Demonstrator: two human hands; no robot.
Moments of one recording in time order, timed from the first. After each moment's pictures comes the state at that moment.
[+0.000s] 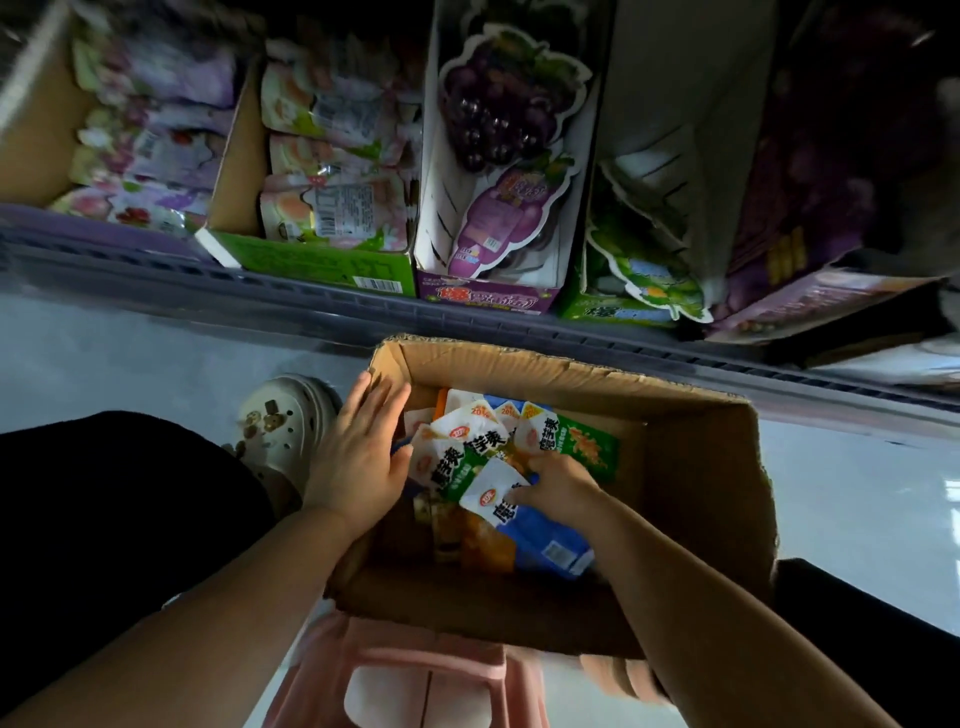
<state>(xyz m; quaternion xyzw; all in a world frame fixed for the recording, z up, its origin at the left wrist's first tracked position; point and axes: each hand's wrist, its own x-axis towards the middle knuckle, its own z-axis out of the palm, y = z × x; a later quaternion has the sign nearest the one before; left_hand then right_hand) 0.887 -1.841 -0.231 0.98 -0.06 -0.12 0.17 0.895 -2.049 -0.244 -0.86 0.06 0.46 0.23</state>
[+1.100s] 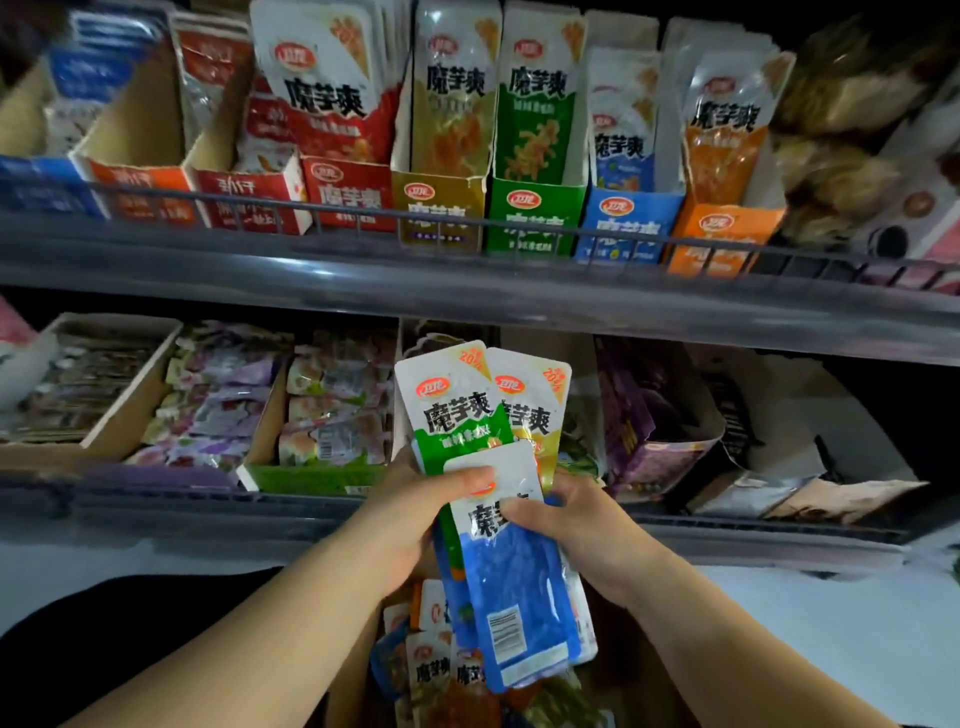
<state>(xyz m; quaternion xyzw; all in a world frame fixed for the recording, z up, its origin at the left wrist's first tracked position) 0.921 -1.909 -0.022 0.57 0.08 -0.20 0.79 0.896 -2.062 -0.024 -0.65 0.05 0.21 0.73</state>
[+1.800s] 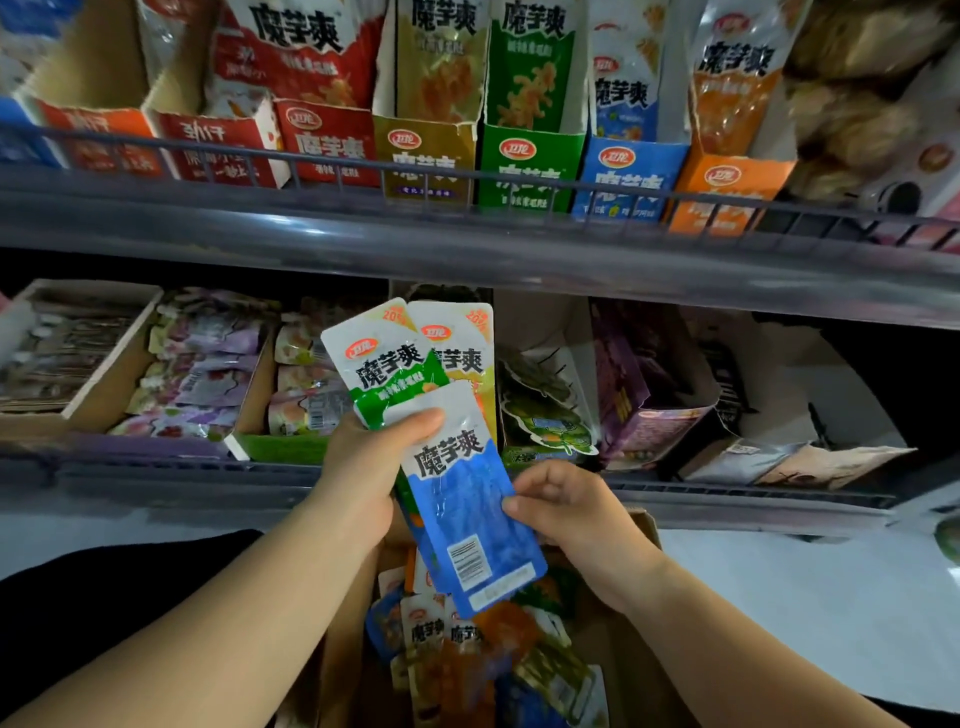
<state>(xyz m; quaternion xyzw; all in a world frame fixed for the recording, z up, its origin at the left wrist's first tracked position) 0.927 -1.903 -0.022 0.56 0.18 -0.08 0.80 0.880 -2.060 -0.036 -0.73 0.11 0.16 0.66</state>
